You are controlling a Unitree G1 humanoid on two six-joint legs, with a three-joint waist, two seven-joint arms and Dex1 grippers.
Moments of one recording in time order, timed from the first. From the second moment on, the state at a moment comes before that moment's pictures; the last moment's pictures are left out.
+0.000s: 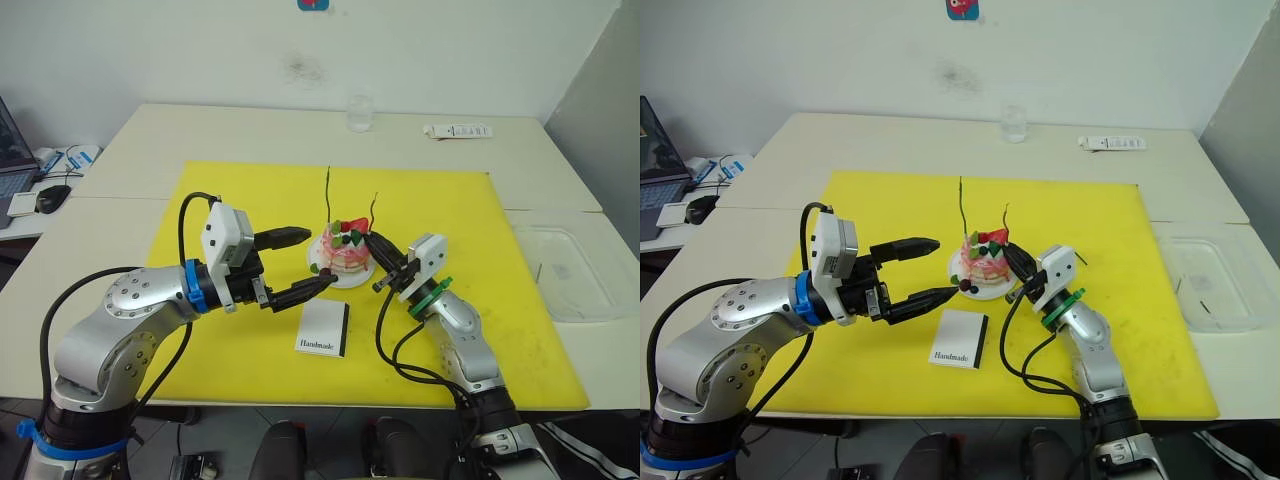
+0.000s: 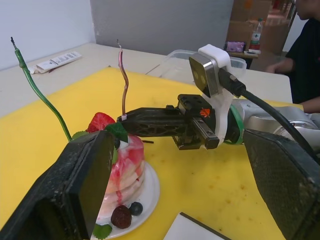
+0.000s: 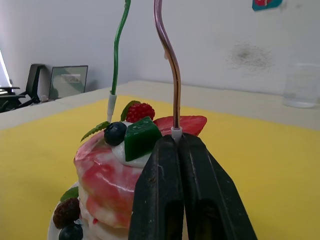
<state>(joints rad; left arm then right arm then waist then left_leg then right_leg) -0.27 0.69 0.10 -0.52 -0.72 0.63 -0.82 -0.30 -0.08 0.11 0.11 0.22 -0.10 0.54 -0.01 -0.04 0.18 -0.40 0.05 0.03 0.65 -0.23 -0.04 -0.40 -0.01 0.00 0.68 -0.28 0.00</state>
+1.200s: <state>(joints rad) -0.13 0.92 0.26 -0.39 -0.95 0.99 -0.92 -0.13 -0.70 0.03 -0.46 0.36 0.38 0.83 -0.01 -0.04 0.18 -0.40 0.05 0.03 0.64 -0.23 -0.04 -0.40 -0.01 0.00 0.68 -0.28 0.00</state>
